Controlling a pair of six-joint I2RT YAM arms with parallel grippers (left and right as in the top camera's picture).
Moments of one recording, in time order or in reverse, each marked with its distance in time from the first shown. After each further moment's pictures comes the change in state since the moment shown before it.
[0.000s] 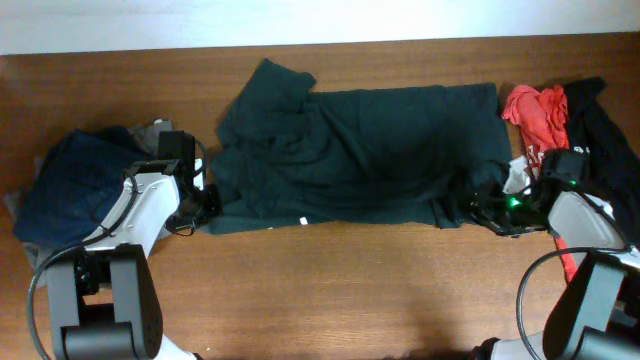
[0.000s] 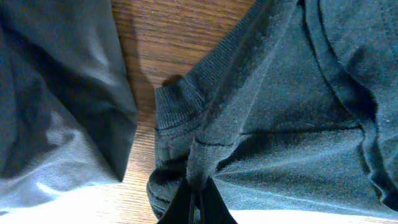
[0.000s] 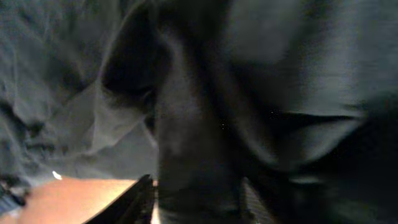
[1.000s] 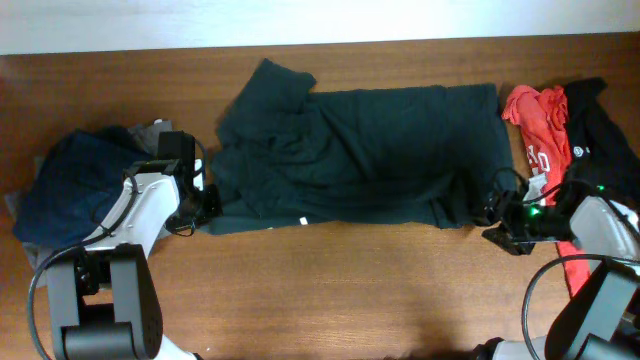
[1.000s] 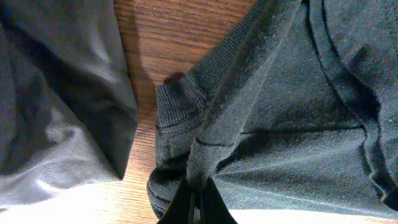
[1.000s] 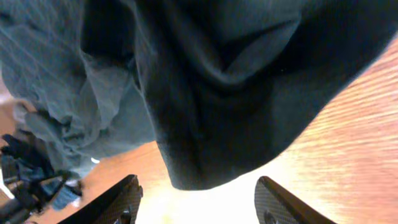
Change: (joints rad) left arm 0.000 0.000 0.000 -0.004 0.000 -0.007; right arm -0.121 -0.028 0.018 -0.205 -0.066 0.087
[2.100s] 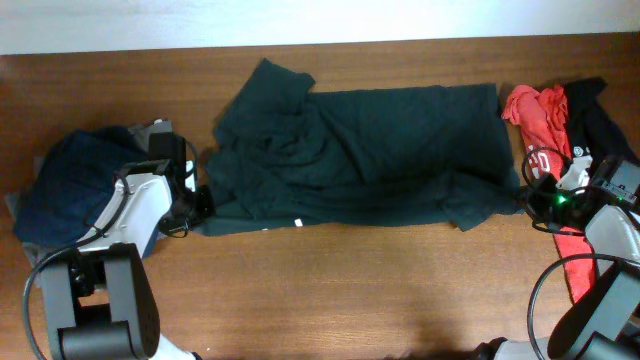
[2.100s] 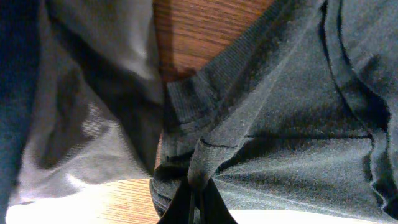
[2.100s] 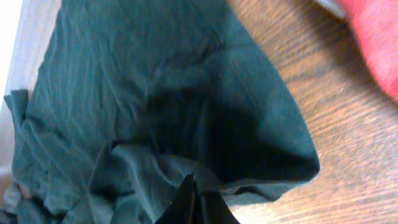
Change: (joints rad) left arm 0.044 0.000 0.000 -0.012 0.000 0.000; right arm -0.116 0.000 -0.006 0.391 0.061 0.027
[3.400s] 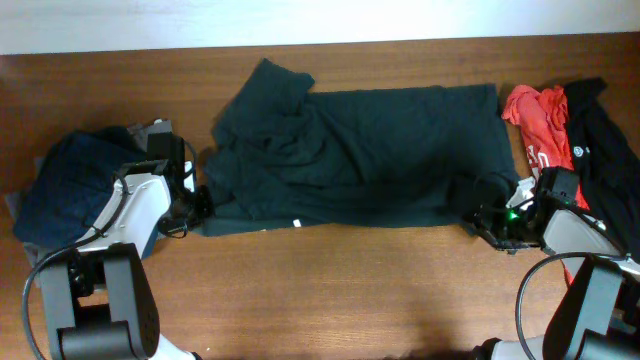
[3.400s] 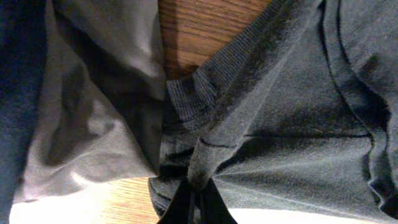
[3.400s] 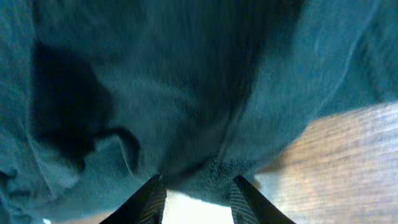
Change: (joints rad) left arm 0.004 0.000 0.000 -0.005 0.004 0.000; right arm 0.201 0.000 -0.158 -0.006 0.088 0.118
